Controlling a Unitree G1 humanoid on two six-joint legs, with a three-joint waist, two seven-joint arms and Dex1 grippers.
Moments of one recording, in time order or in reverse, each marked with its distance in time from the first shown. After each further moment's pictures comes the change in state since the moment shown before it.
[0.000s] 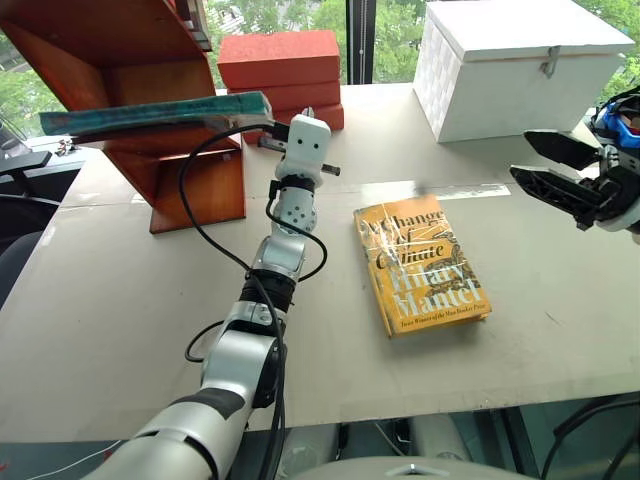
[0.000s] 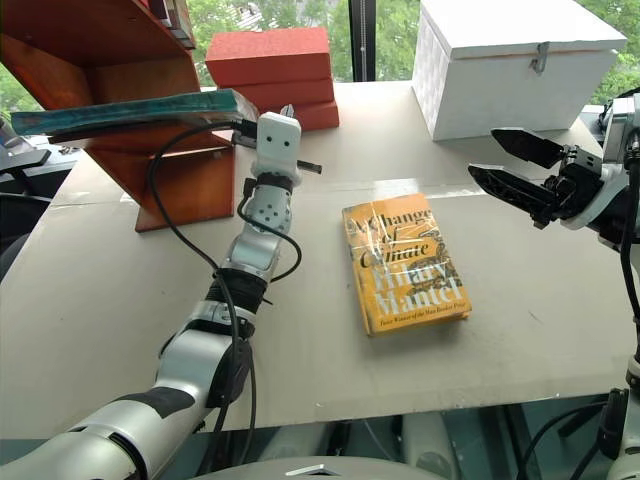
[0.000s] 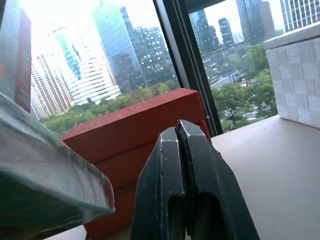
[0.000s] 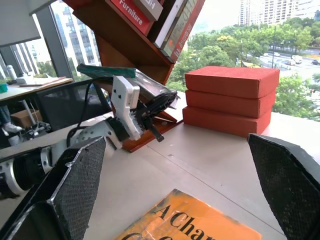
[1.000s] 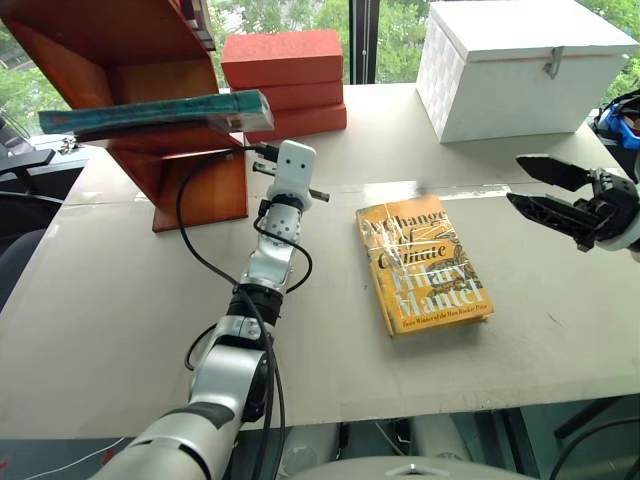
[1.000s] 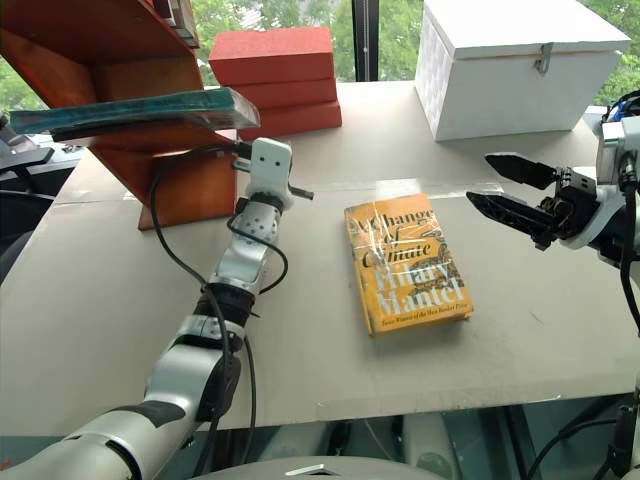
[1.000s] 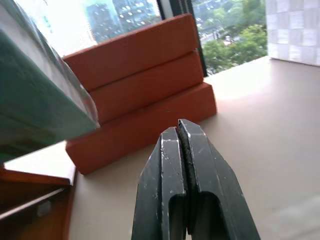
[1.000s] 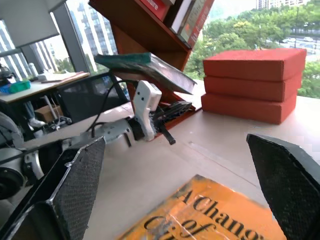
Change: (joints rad) left arm 0.170 0.059 -0.013 -0.181 -0.174 0.202 -0.299; right arm 0.128 -0.017 0.013 -0.021 -0.015 -0.021 0.047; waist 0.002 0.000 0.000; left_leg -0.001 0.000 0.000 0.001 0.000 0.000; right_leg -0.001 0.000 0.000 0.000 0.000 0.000
